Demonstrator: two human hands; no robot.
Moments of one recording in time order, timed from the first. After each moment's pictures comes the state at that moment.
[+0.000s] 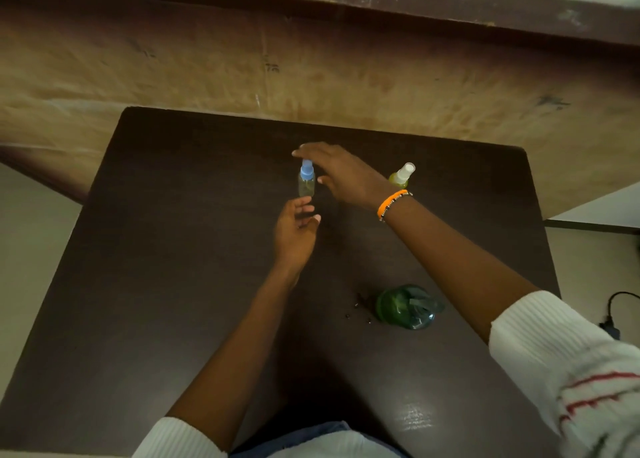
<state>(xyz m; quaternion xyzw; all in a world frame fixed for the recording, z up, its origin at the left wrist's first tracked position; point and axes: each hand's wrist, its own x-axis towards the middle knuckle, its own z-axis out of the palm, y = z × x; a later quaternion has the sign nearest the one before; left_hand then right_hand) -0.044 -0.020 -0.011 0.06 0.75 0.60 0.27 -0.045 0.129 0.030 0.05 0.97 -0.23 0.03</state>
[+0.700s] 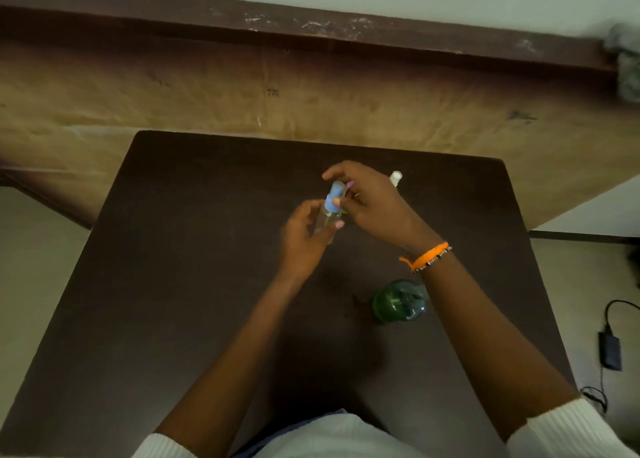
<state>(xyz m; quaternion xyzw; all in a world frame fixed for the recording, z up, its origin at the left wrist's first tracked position) -0.019 -0.034 0.031 0.21 0.73 0.61 0.24 0.034 0.090 0.096 0.14 0.91 -0.37 -0.10</state>
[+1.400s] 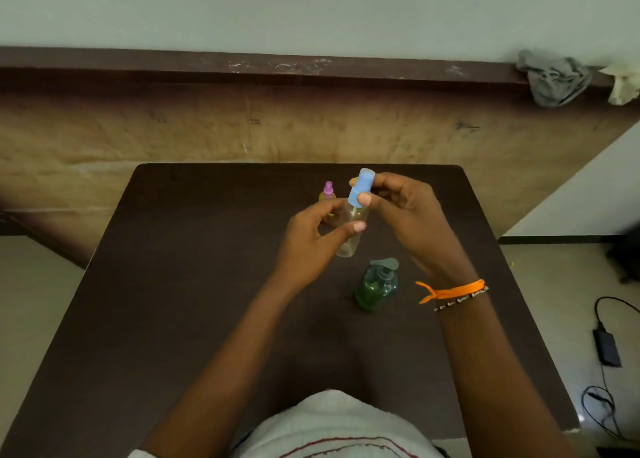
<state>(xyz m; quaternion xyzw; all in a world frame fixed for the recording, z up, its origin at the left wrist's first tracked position) 0.042 -0.056 0.112 0.40 0.66 0.60 0.21 0.142 0.051 0.157 0.20 0.74 -0.60 -0.25</state>
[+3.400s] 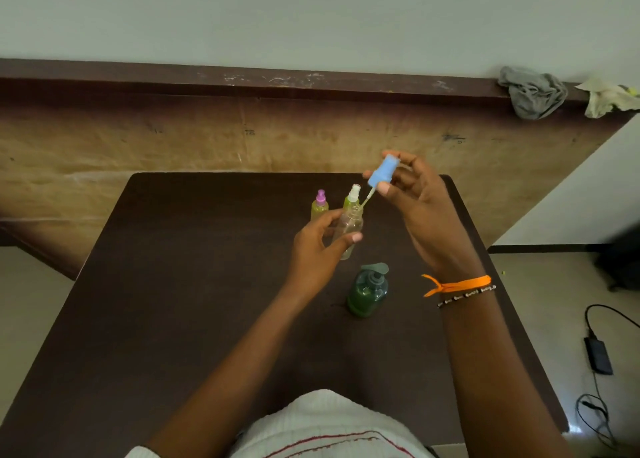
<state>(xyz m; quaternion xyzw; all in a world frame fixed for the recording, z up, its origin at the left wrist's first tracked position) 0.060 -0.044 0.098 0.33 0.67 0.62 0.24 0.154 0.065 0.171 0.22 0.69 -0.62 -0.30</state>
